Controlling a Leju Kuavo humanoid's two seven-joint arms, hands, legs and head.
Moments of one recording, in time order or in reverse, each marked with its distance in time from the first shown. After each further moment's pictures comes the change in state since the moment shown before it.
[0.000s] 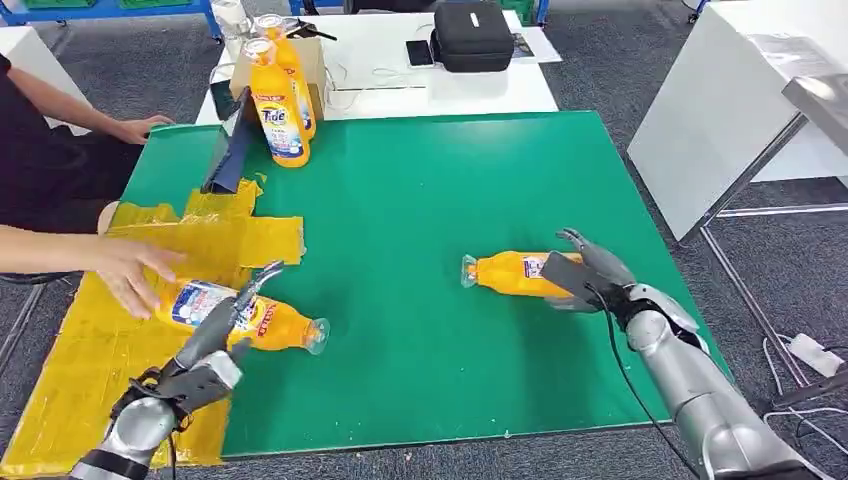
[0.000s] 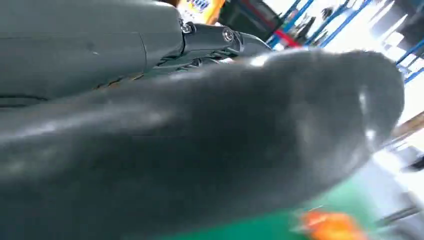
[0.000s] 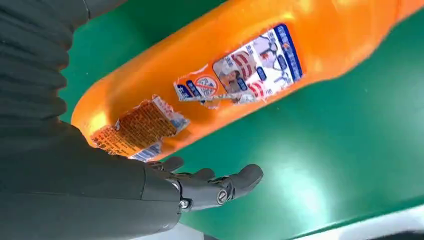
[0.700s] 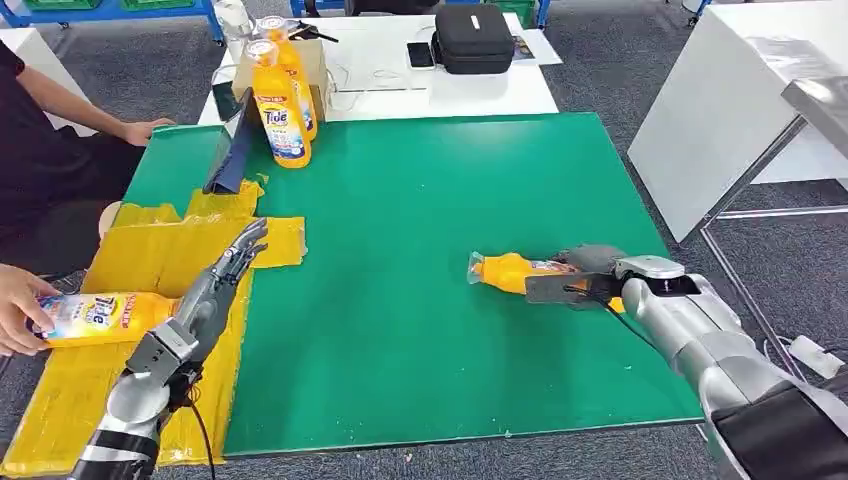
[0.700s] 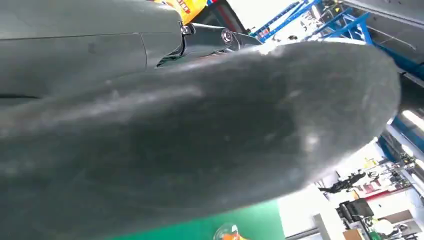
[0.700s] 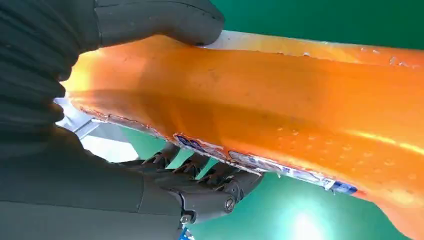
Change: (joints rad) left arm -0.068 -0.108 0.093 -0.019 0.113 -0.128 -0.024; right arm -0.276 -0.019 0.409 0.321 0.294 0.246 0.014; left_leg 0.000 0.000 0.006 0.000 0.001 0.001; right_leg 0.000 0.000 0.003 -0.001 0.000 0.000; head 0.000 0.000
